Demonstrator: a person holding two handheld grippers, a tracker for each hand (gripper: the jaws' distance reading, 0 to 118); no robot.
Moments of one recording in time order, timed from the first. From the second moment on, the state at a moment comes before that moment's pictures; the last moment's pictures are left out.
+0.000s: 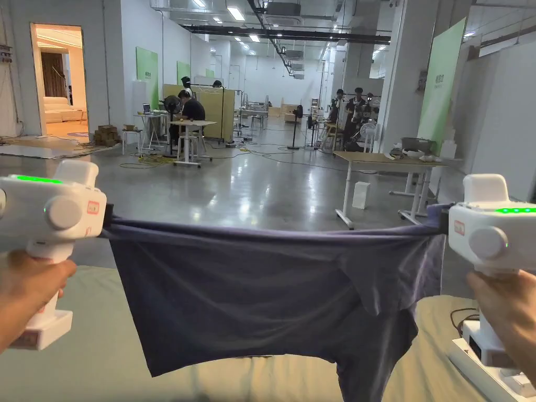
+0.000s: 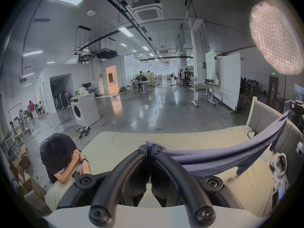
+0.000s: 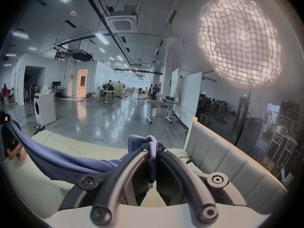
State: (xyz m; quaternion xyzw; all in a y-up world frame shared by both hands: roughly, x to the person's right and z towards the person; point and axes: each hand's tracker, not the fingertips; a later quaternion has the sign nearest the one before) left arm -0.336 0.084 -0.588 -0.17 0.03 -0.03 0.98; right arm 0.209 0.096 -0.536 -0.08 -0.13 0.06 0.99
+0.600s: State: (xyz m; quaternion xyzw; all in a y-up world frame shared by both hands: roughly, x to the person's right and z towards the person) left arm -0.369 -0.154 -0.361 -0.29 0.01 0.04 0.96; right arm 0.209 -0.116 -0.317 -0.21 -0.12 0.10 0.97
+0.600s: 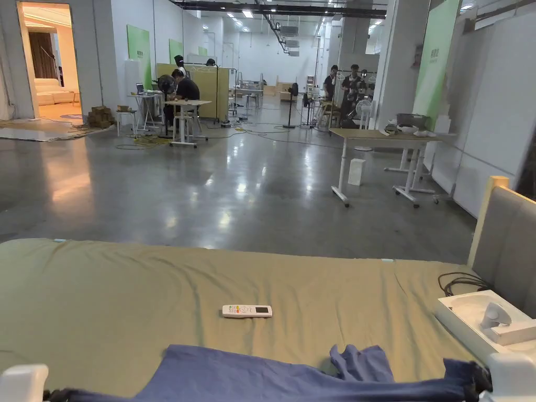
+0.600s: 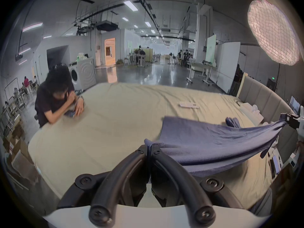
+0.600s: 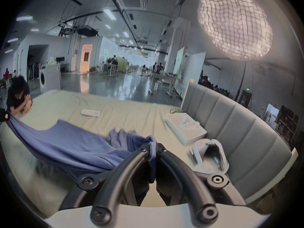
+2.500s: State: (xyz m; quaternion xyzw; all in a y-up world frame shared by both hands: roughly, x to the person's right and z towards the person) left arm -0.246 -0.104 -0.322 -0.14 -0.05 0.02 0.99; right arm 0.106 -0.103 -0.283 -0.06 -0.10 0.05 0.99
